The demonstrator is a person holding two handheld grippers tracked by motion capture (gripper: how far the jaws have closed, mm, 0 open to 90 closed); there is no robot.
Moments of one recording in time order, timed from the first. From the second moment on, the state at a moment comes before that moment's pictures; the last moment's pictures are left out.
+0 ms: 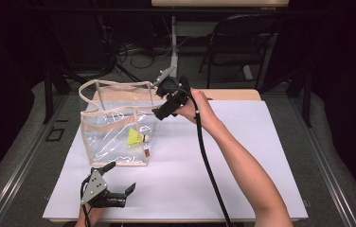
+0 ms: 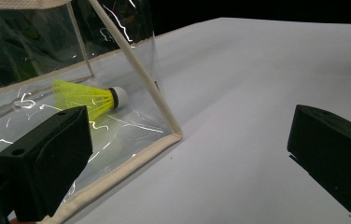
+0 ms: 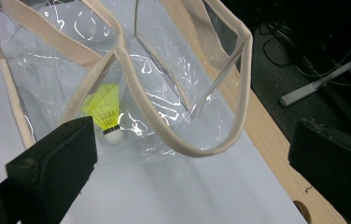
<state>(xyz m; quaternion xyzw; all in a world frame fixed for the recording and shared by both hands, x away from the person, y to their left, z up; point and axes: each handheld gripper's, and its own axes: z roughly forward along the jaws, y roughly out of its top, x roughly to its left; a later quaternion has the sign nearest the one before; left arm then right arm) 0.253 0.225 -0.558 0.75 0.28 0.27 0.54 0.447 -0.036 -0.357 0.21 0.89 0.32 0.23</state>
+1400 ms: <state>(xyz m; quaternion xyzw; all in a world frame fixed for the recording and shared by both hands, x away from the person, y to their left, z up) 0.253 0.223 -0.558 0.75 0.28 0.27 0.54 0.393 -0.118 -0.397 0.24 0.87 0.36 0.24</state>
